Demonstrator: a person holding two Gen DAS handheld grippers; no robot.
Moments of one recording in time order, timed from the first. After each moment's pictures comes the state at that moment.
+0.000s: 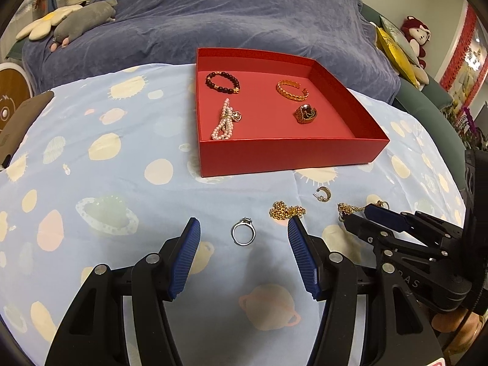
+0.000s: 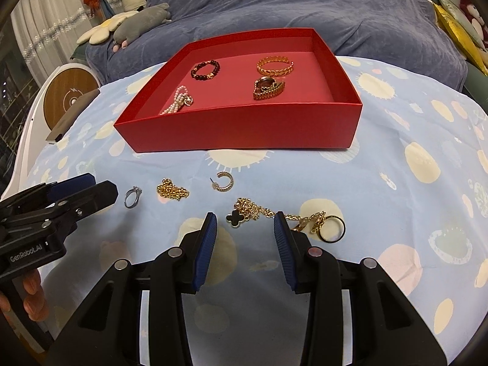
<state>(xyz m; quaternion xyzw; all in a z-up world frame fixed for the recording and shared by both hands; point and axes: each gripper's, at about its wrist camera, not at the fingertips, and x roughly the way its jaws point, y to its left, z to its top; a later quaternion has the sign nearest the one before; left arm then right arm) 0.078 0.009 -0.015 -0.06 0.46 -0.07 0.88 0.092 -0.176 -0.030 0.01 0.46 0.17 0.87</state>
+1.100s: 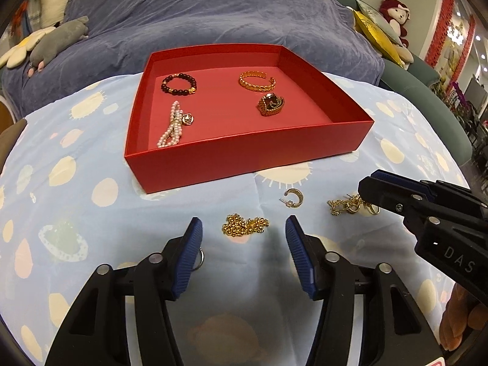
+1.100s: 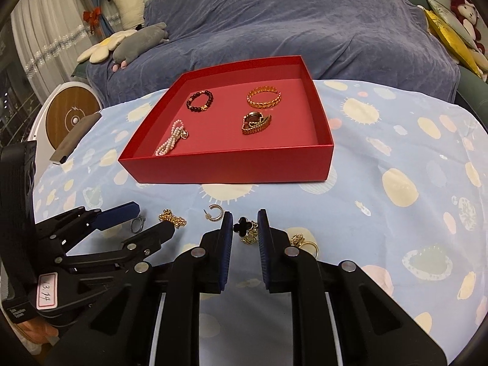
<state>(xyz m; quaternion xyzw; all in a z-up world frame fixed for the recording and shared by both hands) 0.100 -0.042 -0.035 0.00 0.45 -0.10 0.89 0.091 -0.198 0.002 0.03 0.42 0.17 0.89</state>
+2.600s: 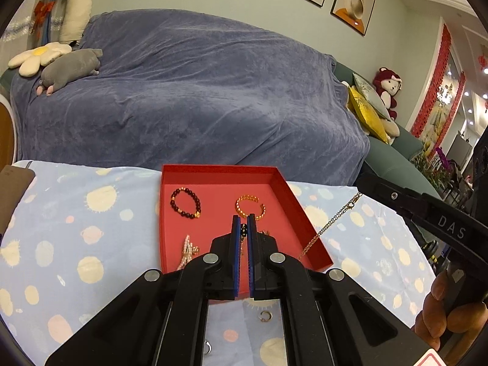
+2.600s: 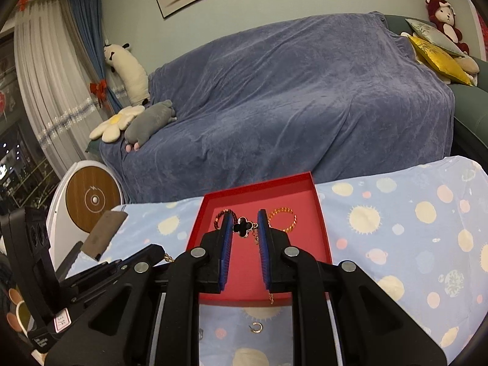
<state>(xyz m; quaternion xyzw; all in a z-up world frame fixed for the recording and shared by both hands) 0.141 -0.002 0.097 -0.10 0.32 -0.12 0.93 0.142 -0.200 0.141 0.13 0.29 0.17 0.93</state>
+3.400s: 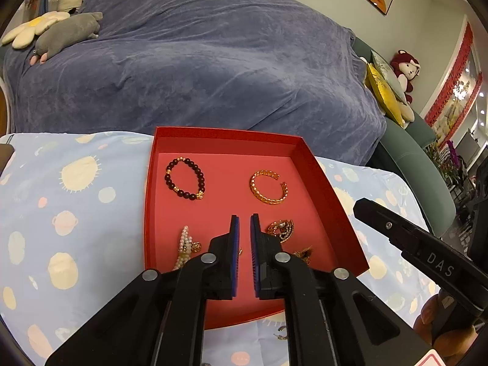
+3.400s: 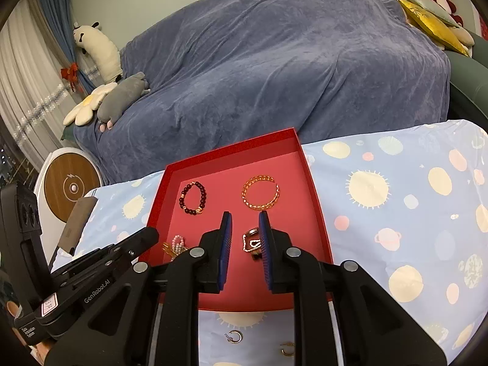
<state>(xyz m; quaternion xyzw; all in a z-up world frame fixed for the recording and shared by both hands) 0.199 -0.002 0.039 -0.11 0.40 -0.10 0.90 0.191 -0.198 0.067 0.13 0.38 0.13 0.91</state>
